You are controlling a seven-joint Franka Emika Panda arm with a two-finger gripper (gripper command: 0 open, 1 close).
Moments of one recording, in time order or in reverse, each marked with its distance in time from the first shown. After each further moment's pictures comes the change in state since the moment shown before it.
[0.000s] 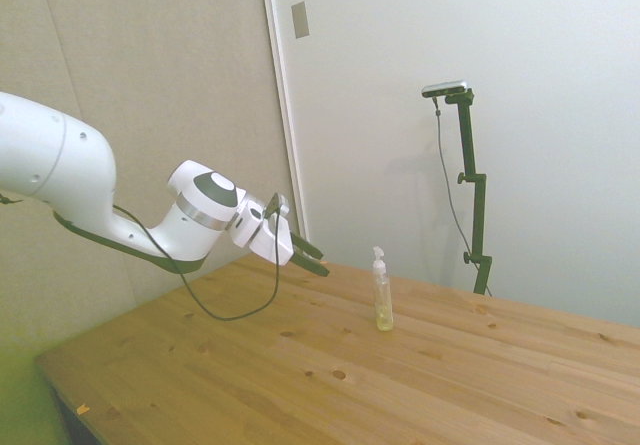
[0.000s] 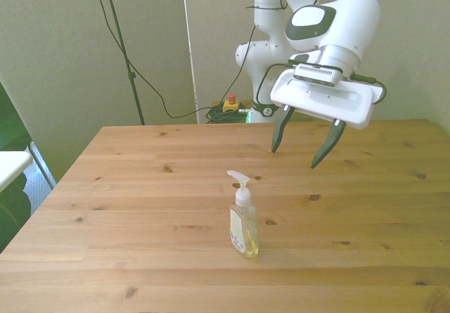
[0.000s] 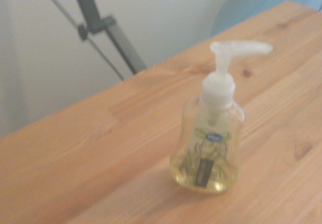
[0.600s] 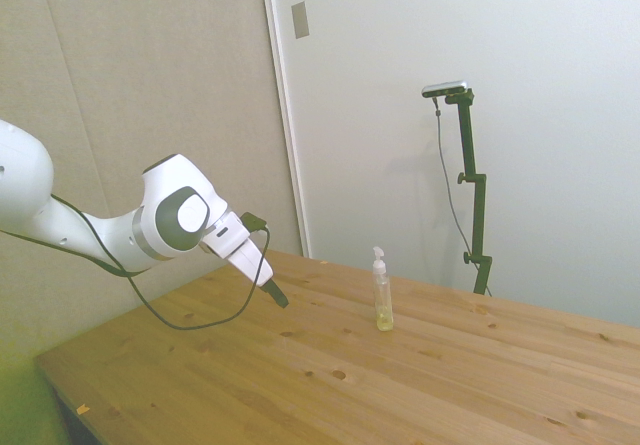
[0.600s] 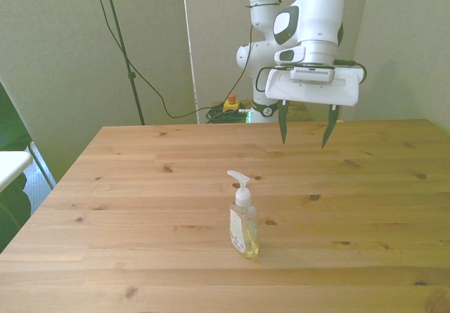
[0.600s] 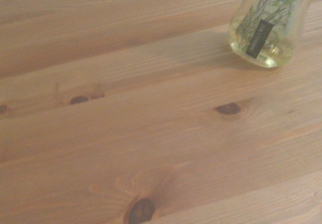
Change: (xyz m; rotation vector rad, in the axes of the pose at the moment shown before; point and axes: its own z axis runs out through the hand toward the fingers) arm 0.017 0.057 -0.031 -0.066 -0.385 -0.344
